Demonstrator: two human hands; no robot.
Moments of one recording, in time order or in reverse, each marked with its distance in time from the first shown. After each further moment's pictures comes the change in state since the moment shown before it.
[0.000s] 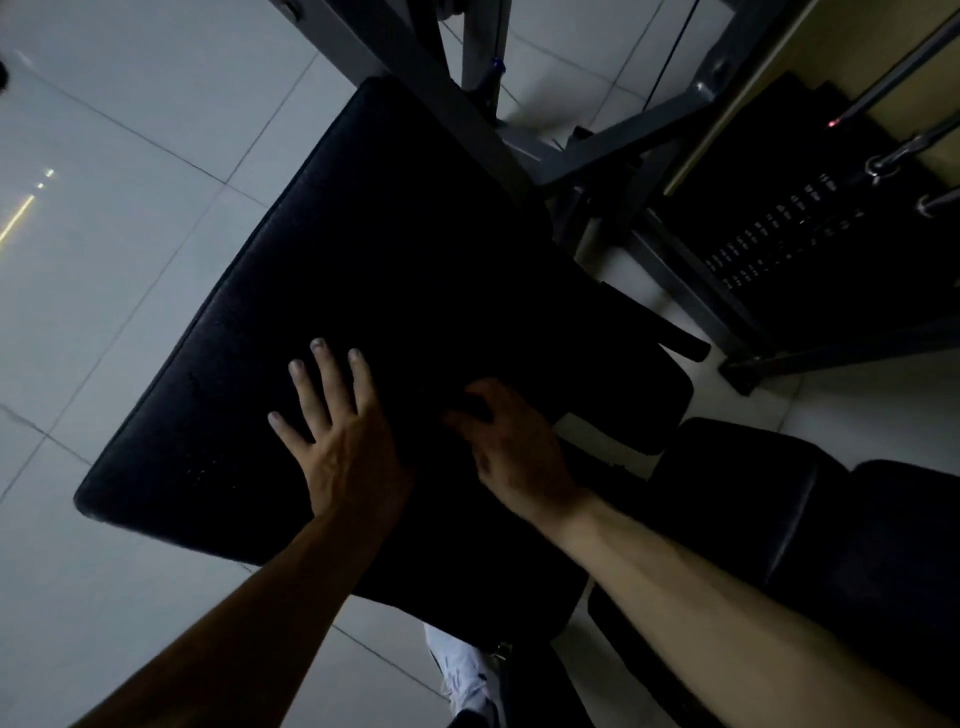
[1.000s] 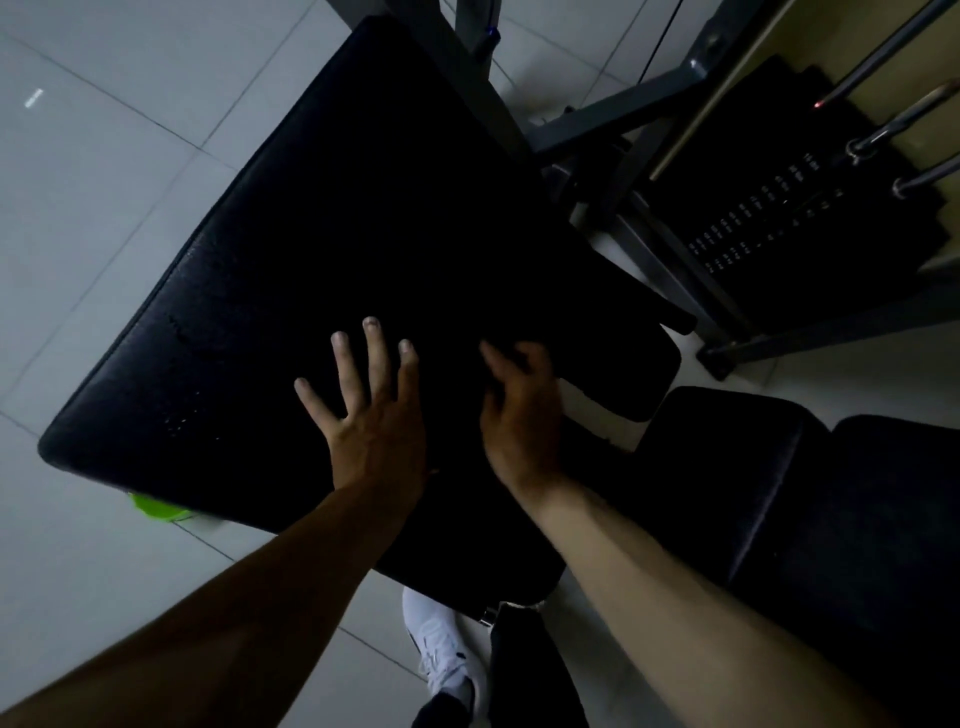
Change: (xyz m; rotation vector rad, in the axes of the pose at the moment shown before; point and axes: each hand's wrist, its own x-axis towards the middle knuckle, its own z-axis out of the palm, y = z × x) left_hand -0.022 0.007 0.029 0.183 -0.115 0.146; right_hand -0.015 -0.004 0.019 0.107 0.292 0.329
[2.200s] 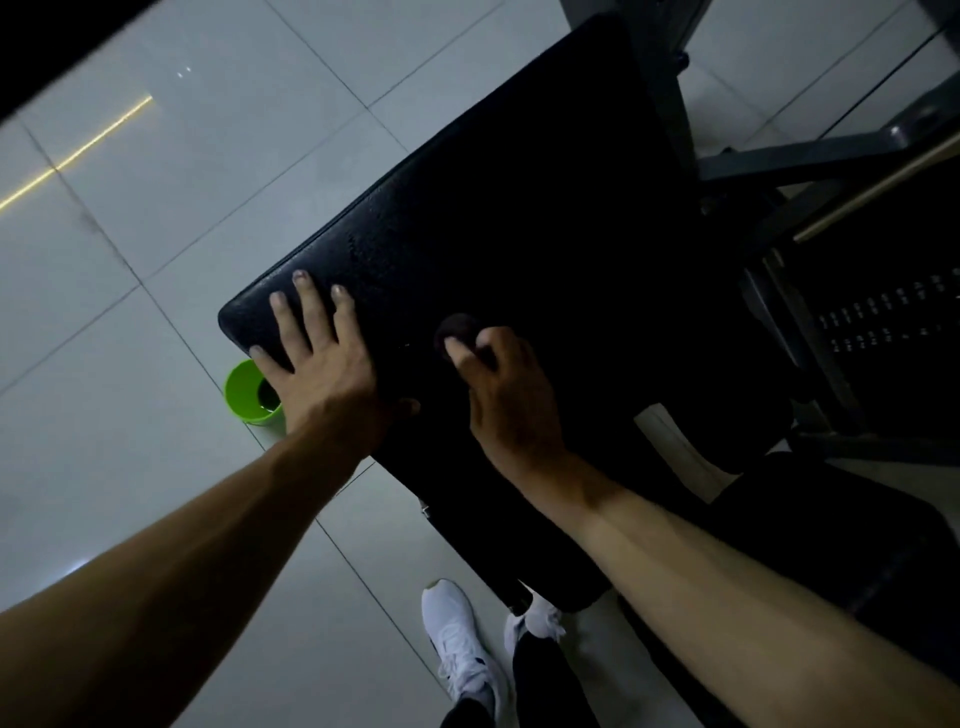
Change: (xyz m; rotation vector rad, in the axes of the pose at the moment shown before) left_hand -0.037 -0.110 -0.028 -0.225 0.067 -0.518; right_hand -0.011 -0.075 0.047 -0.186 -0.233 -0.652
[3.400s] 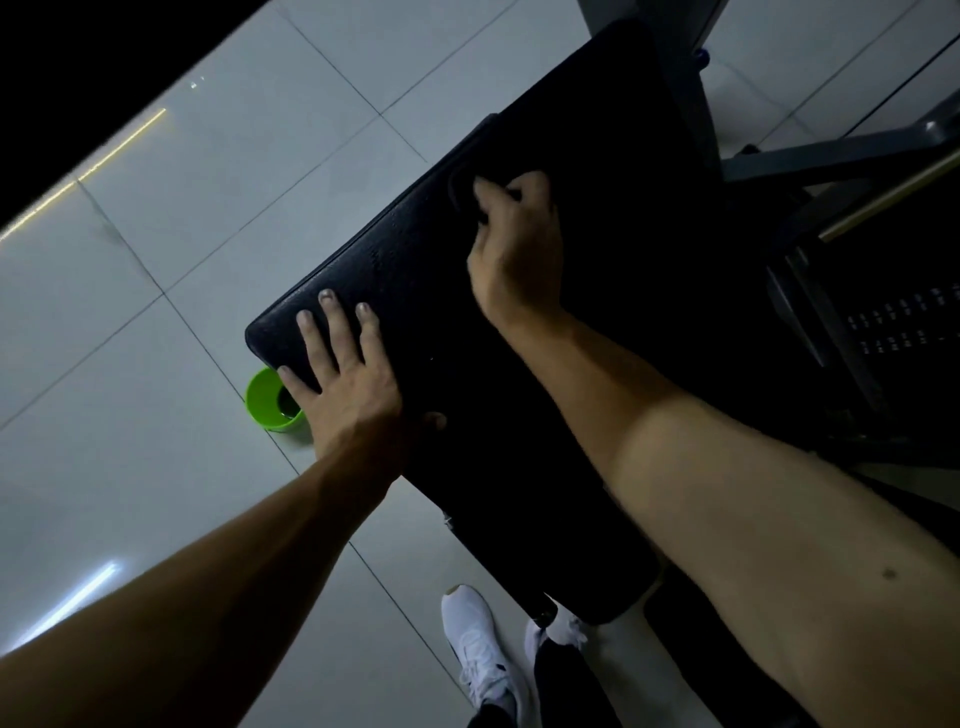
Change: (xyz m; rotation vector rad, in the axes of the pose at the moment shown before) left_hand -0.004 -0.001 -0.002 0.001 -0.017 0.013; right_hand 0.147 -0.006 -0.015 0.108 0.266 0.342
